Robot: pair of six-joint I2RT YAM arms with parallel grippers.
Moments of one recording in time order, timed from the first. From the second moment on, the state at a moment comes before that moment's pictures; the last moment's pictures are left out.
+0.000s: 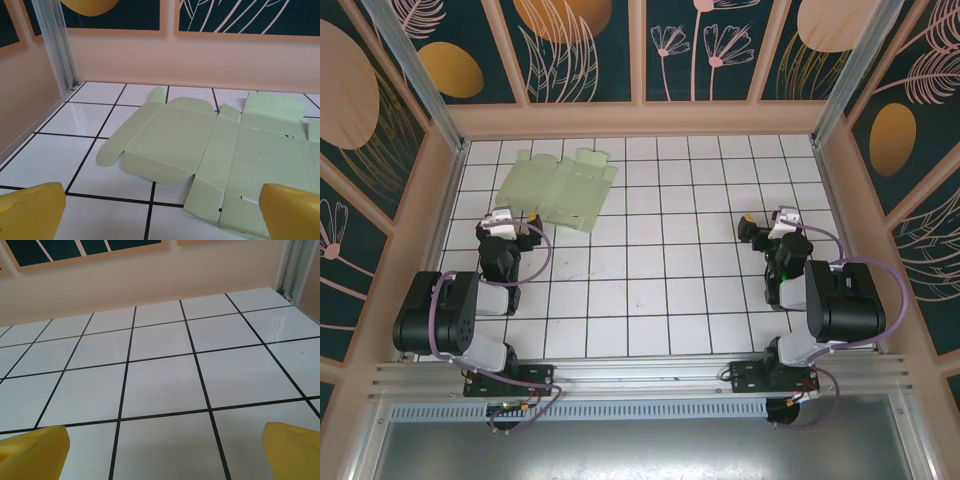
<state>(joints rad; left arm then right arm) -0.02 1.52 0.24 1.15 -0.11 -0.06 -0.05 1.54 0.24 1.10 -0.09 0.10</state>
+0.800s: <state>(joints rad) -0.02 1.52 0.24 1.14 -0.12 -0.06 -0.05 1.54 0.24 1.10 -0.09 0.10</state>
